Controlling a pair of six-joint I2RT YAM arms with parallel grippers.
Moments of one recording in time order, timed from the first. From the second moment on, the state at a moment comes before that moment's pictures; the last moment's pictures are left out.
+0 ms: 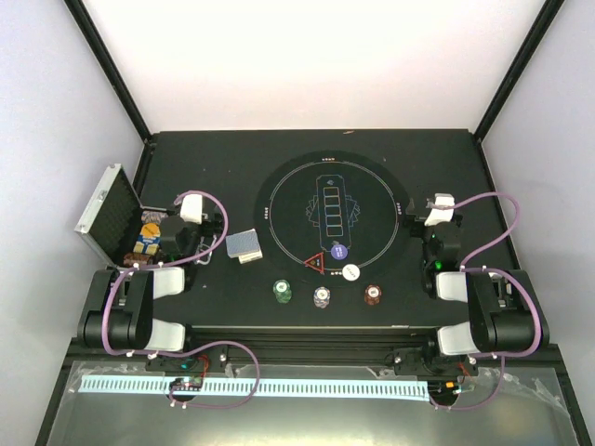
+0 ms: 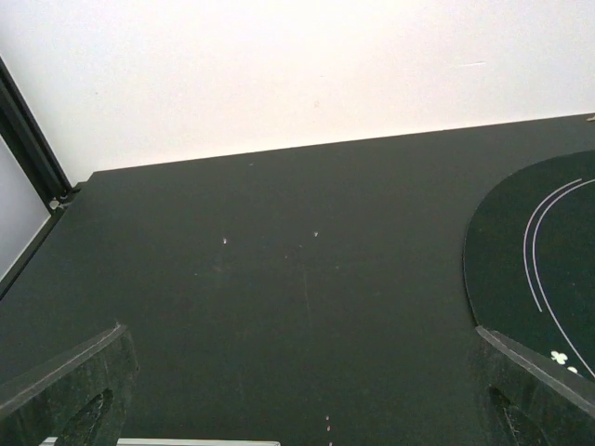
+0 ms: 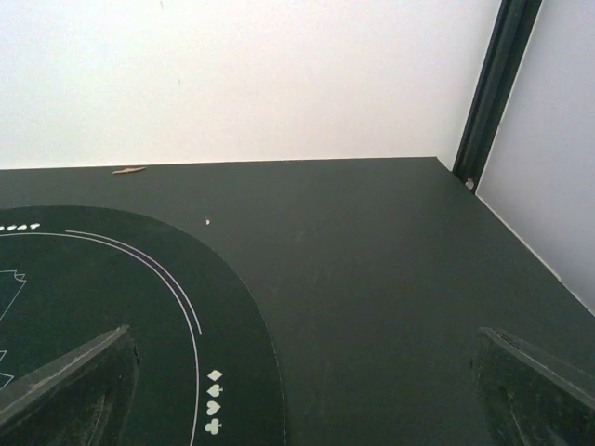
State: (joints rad) left arm 0.00 1.38 0.30 0.91 0.07 0.07; right arm 0.05 1.41 0.26 1.00 0.16 0.00
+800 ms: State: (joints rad) left arm 0.01 1.28 0.59 0.46 0.09 0.09; right arm 0.03 1.16 0.33 0.77 0.27 0.08
